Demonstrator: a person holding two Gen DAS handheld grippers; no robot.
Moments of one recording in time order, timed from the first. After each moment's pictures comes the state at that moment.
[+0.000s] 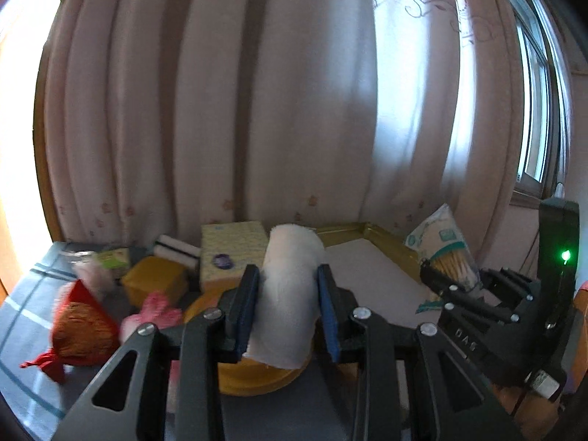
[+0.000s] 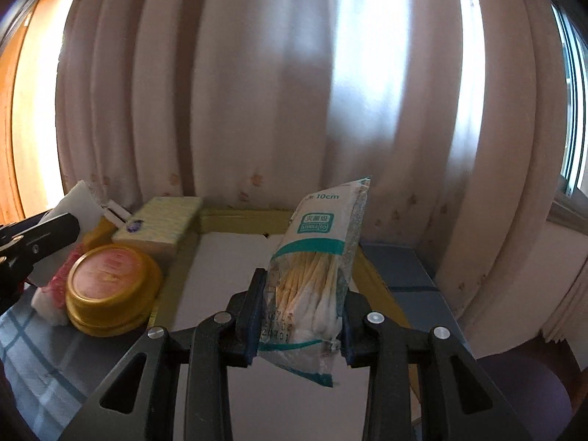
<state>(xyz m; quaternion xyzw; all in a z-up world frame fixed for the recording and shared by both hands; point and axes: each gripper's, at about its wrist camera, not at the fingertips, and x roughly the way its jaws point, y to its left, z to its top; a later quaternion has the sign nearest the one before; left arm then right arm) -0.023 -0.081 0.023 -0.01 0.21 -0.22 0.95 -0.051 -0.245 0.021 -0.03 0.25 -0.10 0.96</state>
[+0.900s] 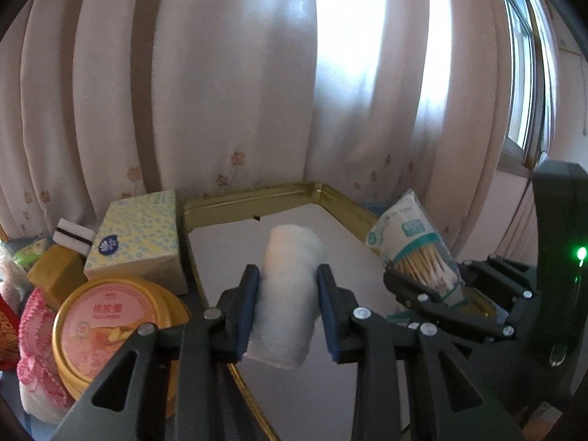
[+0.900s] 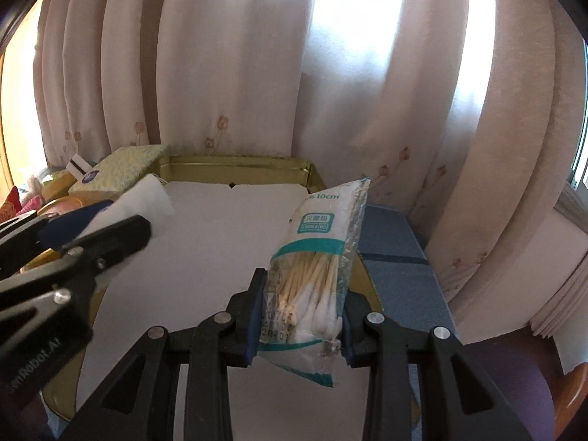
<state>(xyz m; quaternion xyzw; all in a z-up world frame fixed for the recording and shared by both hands) 0.000 -0.174 -0.013 0.02 0.27 -0.28 0.92 -0.031 -0.284 -0.011 -0.05 0.33 -0.11 0.94</state>
